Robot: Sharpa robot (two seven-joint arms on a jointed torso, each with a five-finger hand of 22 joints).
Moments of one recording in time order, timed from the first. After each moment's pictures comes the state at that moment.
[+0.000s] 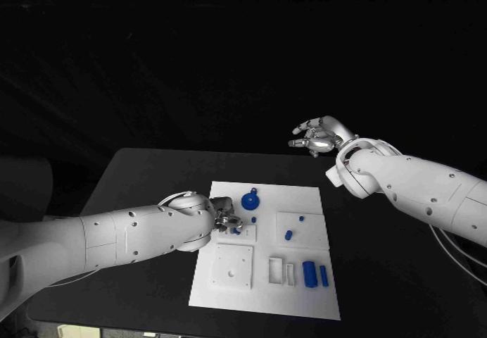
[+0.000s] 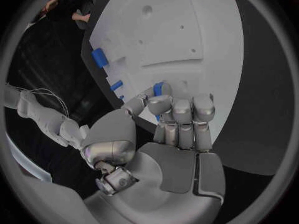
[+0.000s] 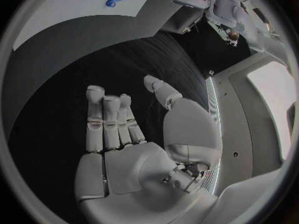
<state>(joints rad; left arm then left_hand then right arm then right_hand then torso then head) 1.21 -0.58 -0.24 1.31 -1.16 -0.14 -0.44 0.76 0.05 0.75 -0.28 0.26 1.11 0.08 0.35 0.96 1.47 -0.08 0.95 0.88 1.19 -0.15 1.40 0.80 0.05 1.13 -0.21 1.23 1.31 1.29 -0.56 -0.03 1.06 -0.89 -0.43 0.09 0.97 -0.19 0.54 -0.22 0.37 0.78 0.18 0.25 0.44 0.89 0.08 1.17 0.91 1.13 -0.04 1.19 0.93 0.18 1.15 -0.01 0.83 1.31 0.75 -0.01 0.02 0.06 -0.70</state>
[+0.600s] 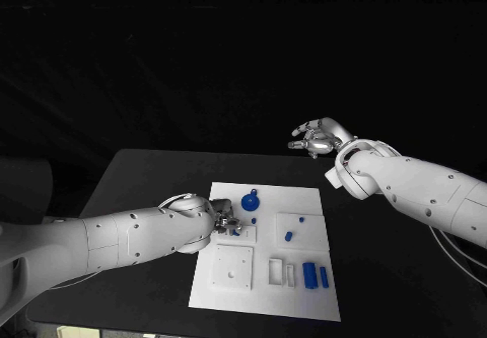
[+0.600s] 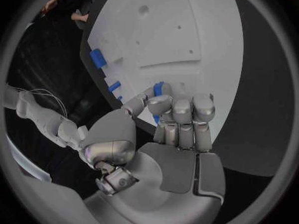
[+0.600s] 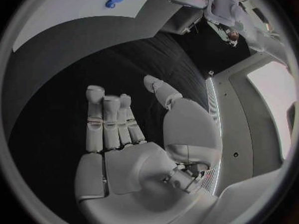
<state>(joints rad) 1.20 -0.57 -0.24 1.29 -1.16 -0.14 -0.44 0.76 0.05 0.75 -0.28 0.25 1.11 0.08 0.34 0.96 1.47 -0.08 0.96 0.88 1.19 -0.15 1.40 0.80 0.04 1.12 -0.21 1.23 1.31 1.29 -0.56 -0.03 1.06 -0.89 -0.42 0.08 0.97 -0.19 0.54 -0.22 0.38 0.78 0.18 0.25 0.44 0.89 0.08 1.17 0.91 1.13 -0.04 1.19 0.93 0.18 1.15 0.00 0.83 1.31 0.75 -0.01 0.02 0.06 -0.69</state>
